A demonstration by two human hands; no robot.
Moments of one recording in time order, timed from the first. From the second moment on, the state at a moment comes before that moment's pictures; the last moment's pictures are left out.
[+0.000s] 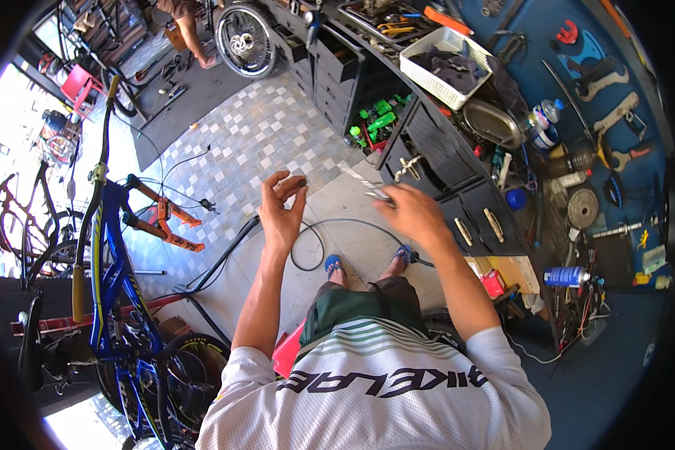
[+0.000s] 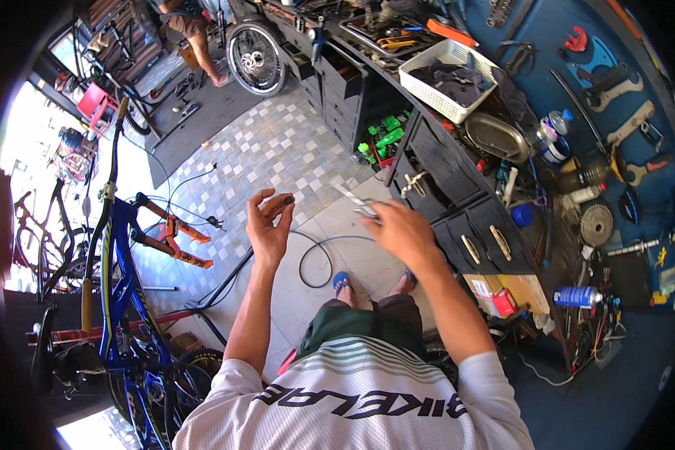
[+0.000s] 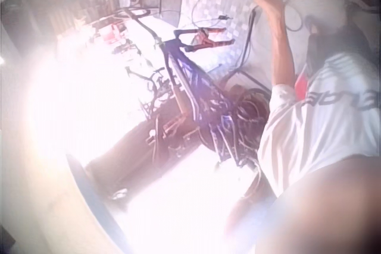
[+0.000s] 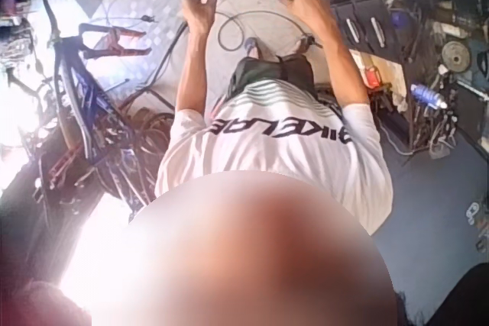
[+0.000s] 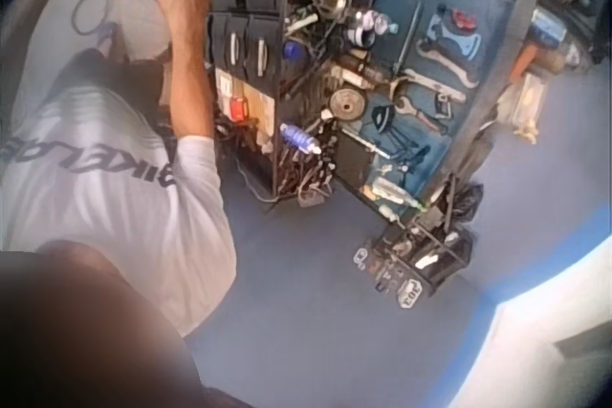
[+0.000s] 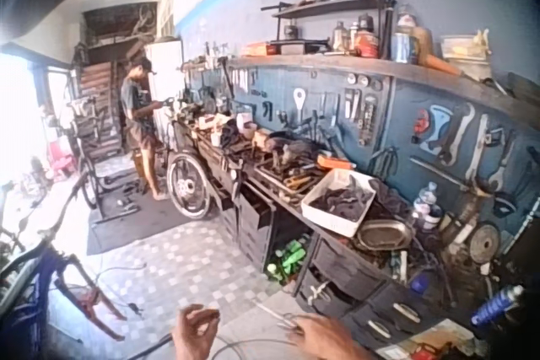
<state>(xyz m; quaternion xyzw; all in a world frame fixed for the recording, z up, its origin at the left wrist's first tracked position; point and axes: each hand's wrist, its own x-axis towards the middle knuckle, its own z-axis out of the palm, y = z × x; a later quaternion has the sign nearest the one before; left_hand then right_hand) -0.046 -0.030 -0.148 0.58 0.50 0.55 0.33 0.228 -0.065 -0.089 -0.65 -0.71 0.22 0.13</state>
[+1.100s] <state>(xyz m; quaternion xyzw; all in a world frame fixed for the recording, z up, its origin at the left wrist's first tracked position) -0.032 -0.083 -0.003 0.74 0.27 0.60 0.14 0.215 -0.135 -0.046 -0.53 -0.46 0.47 0.54</state>
